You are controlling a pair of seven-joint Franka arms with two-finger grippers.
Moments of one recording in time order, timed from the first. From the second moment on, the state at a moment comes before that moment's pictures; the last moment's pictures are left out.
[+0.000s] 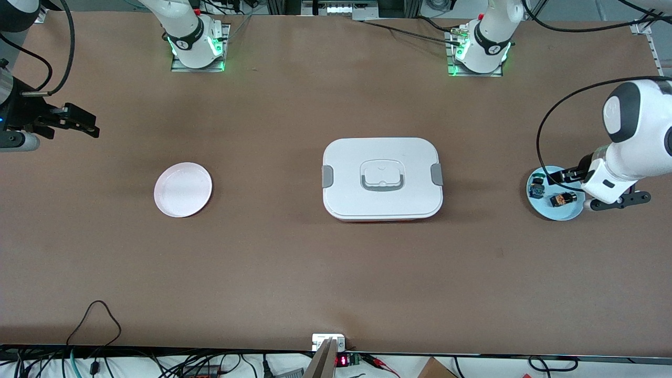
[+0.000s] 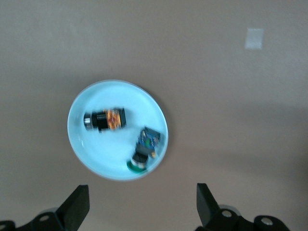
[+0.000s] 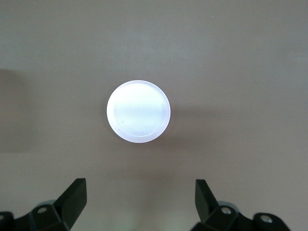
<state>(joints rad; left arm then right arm) 0.15 0.24 0.01 -1.96 0.12 2.10 -0.08 0.01 0.04 -0.01 -1.60 -0.01 1.58 -0.04</state>
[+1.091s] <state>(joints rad) 0.33 0.42 0.01 -2.15 0.12 2.63 0.09 0.01 0.04 -0.02 -1.58 -0.01 1.57 -0.04</state>
